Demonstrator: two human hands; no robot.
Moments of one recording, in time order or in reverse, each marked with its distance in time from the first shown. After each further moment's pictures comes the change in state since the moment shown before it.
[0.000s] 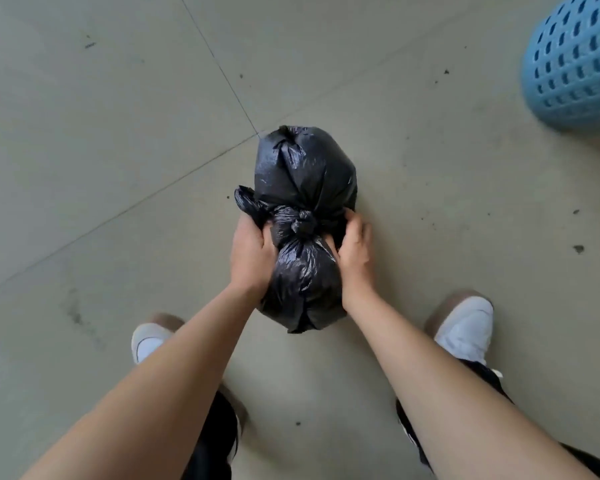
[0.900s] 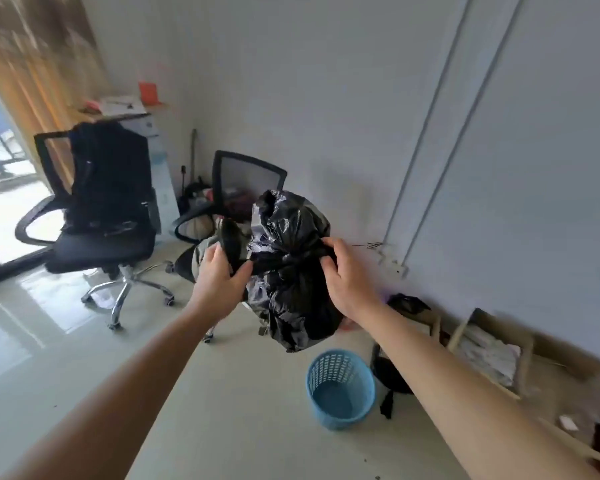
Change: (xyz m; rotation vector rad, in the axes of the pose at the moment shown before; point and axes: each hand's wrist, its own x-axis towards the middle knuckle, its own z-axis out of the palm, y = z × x) left_hand -0.466 0.770 -0.433 0.050 0.050 0.932; right_hand -0.452 -0.587 -0.685 0.048 0.578 -0.717
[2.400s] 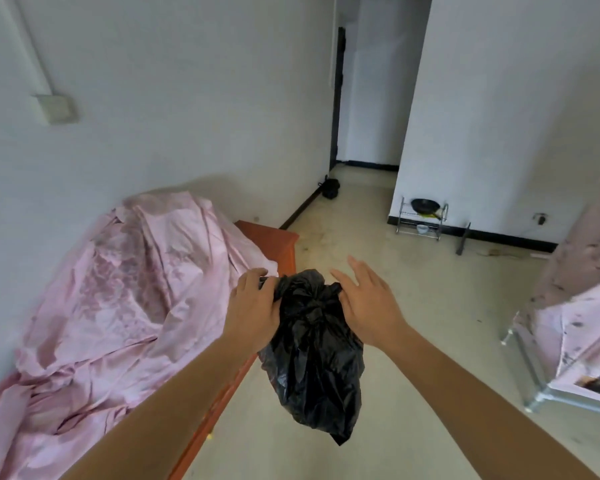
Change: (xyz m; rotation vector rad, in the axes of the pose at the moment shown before) left_hand -0.956 0.694 0.827 -0.328 -1.003 1.749; right_hand -1.062 0.299 -0.809 -1.132 0.889 1.390
